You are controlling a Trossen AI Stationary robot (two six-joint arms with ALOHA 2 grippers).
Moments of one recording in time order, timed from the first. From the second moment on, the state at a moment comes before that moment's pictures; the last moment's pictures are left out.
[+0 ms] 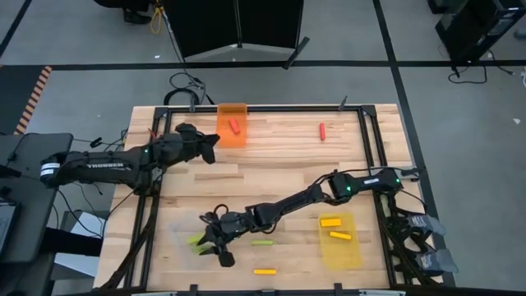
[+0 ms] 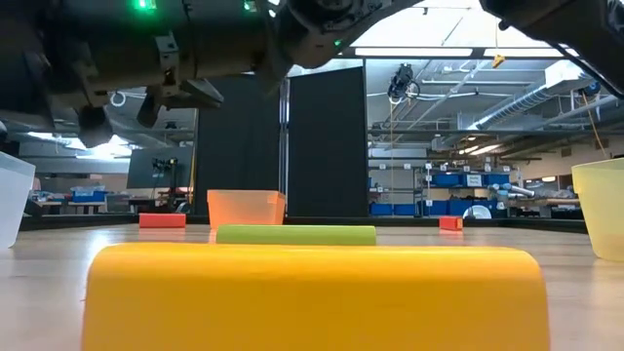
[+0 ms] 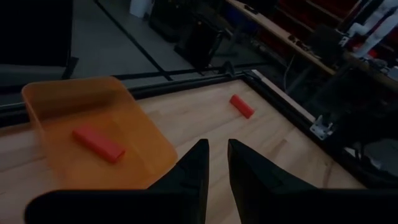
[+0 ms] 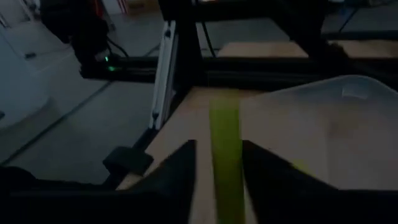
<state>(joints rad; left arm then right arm) 0.21 0.79 0.44 0.07 -0.41 -0.60 0.28 2.59 2.07 0.23 -0.19 0.15</state>
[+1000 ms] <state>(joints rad) 0.53 1.19 0.84 -0.66 -0.23 -0.40 0.21 1.71 0.78 0.90 0.33 -0.01</state>
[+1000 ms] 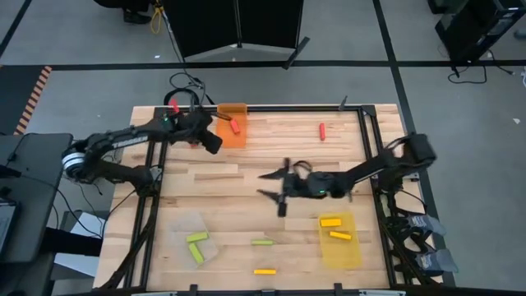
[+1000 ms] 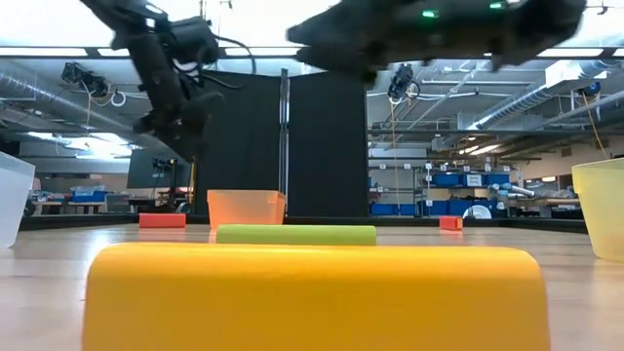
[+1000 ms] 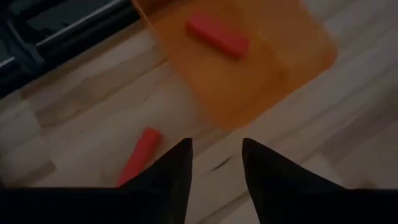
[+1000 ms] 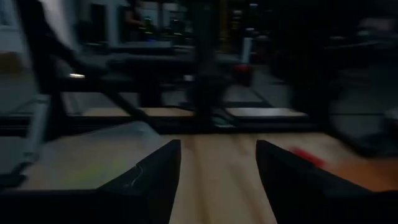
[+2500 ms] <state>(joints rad) 0.81 1.51 0.80 -0.71 -0.14 -0.01 0.35 1.24 0.36 0.90 0.69 -0.02</state>
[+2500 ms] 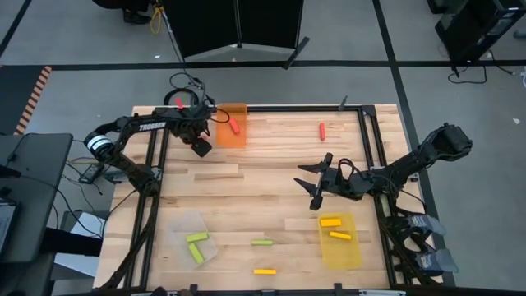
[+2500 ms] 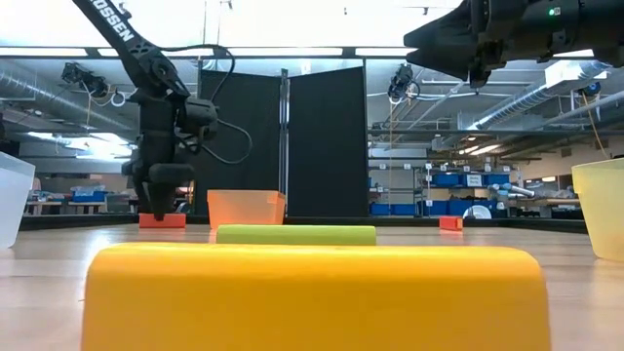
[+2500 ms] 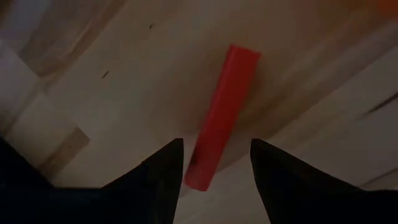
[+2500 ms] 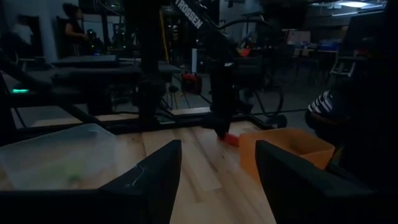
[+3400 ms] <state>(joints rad) 0.80 1.30 0.79 -0.67 -0.14 -0.06 0.35 1.24 0.36 0.93 0.74 -0.02</state>
